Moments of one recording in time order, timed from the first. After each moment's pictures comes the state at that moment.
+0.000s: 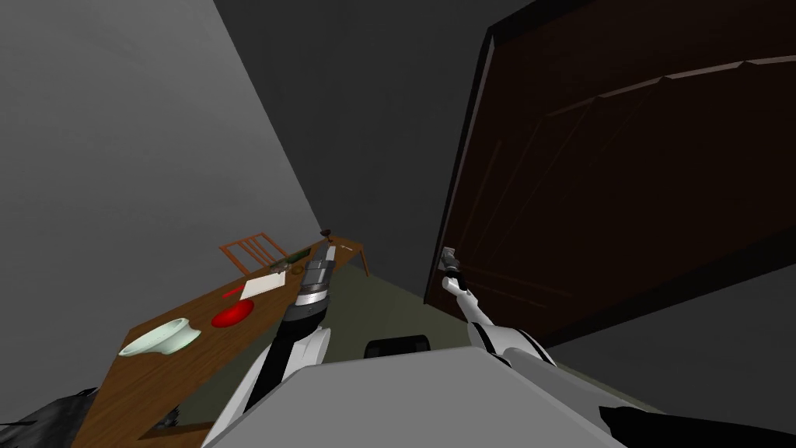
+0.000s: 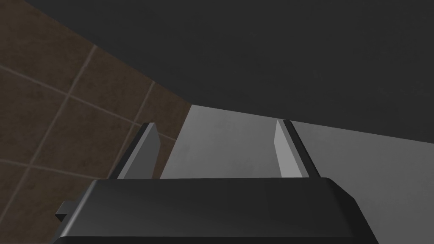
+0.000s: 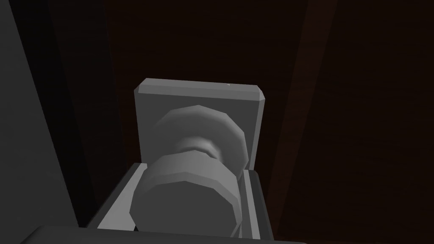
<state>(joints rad) -0.37 -0.23 -0.28 -0.69 -0.52 -0.49 -1.23</state>
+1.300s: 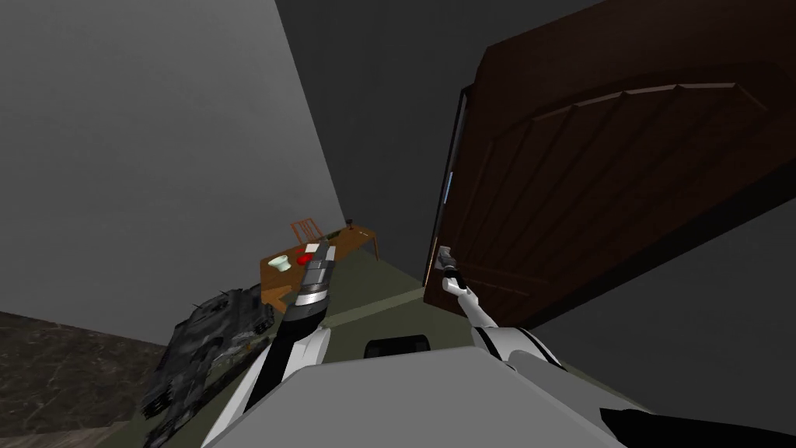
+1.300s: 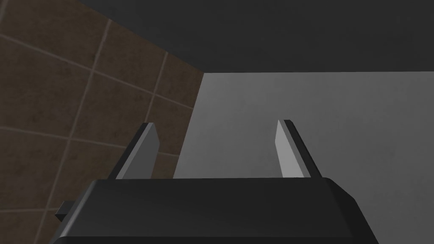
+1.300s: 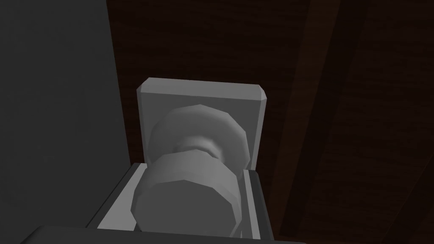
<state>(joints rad) -0.35 -0.27 -0.16 -0.72 -0.49 -0.46 -1.35</state>
